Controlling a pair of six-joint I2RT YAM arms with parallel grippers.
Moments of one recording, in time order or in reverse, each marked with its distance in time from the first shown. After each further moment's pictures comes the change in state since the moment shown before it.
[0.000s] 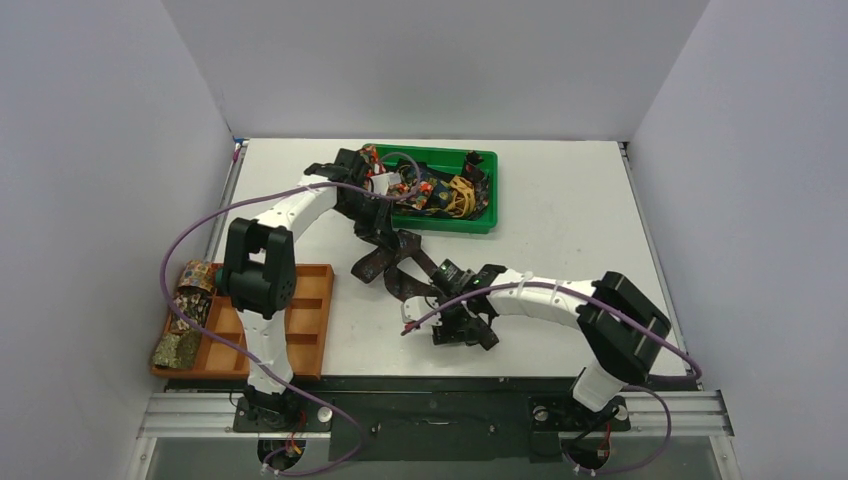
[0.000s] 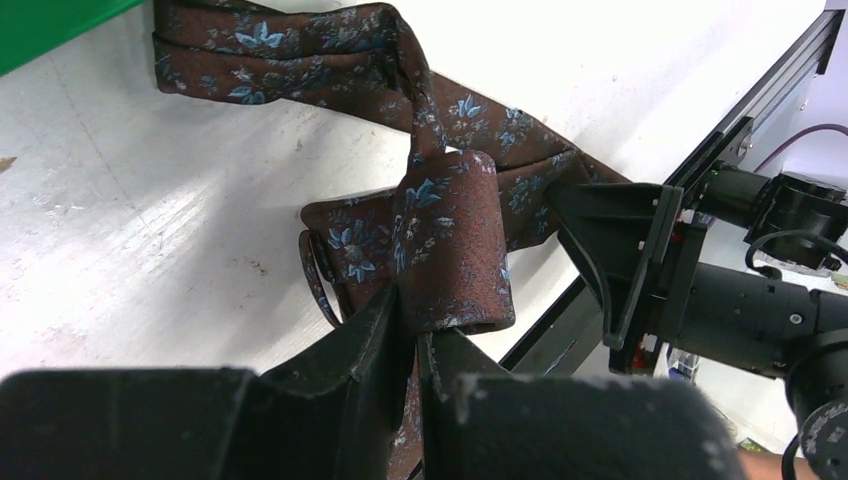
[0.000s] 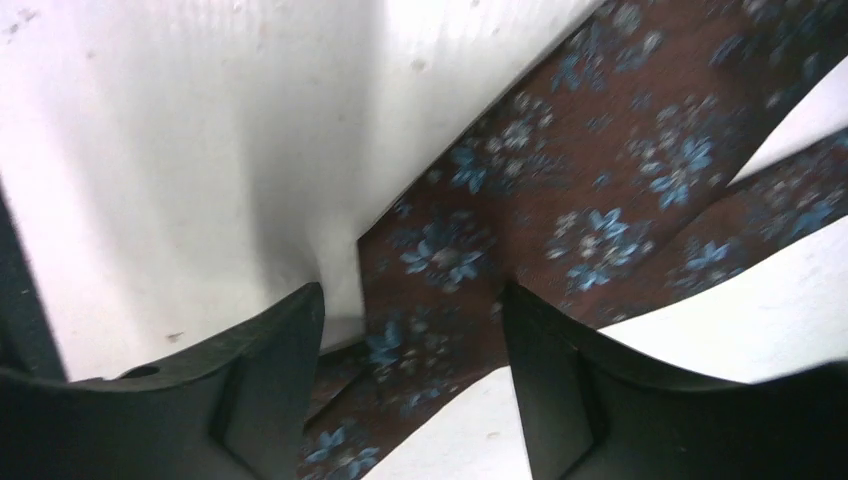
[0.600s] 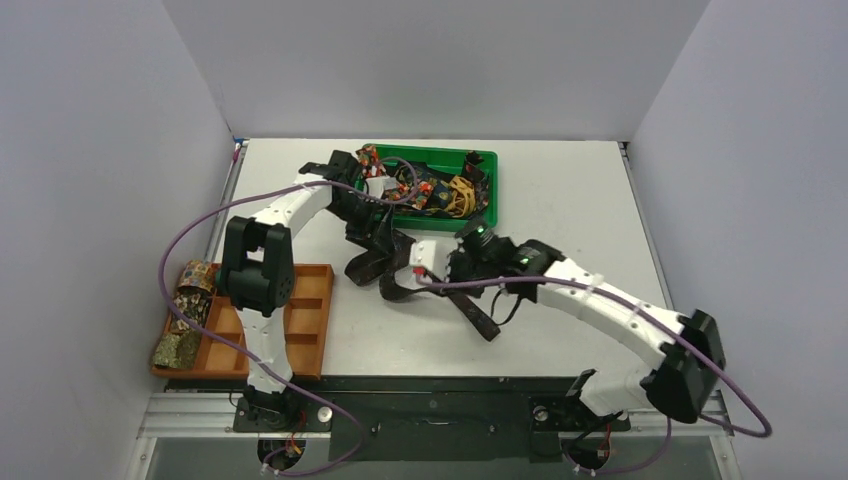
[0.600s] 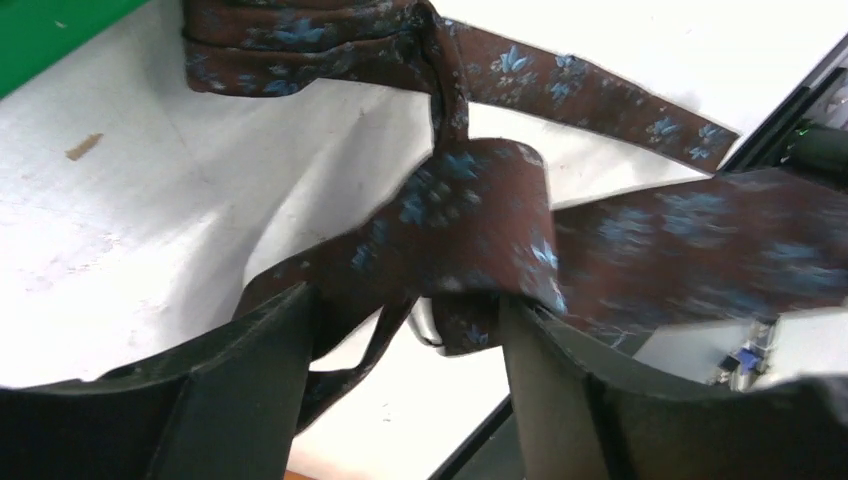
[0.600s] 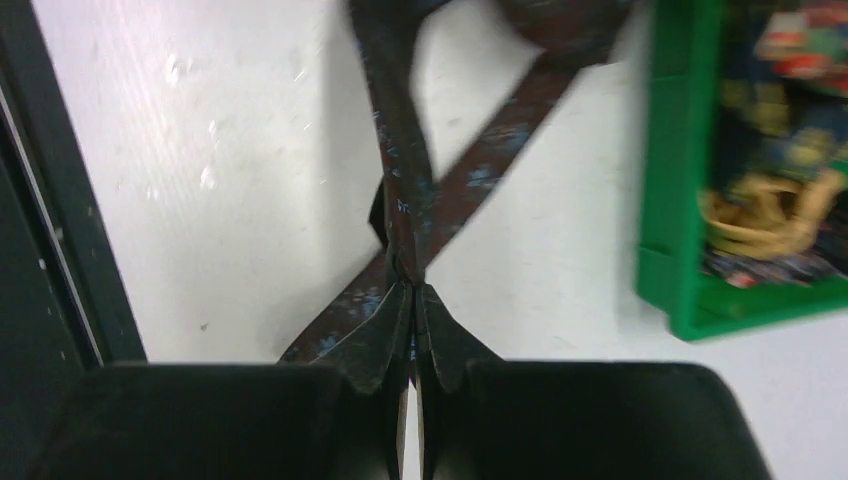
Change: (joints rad) left arm 0.037 0.014 0.005 -0.063 -0.031 0.164; right arm -0.038 -0.200 0.186 -0.105 0.000 0.181
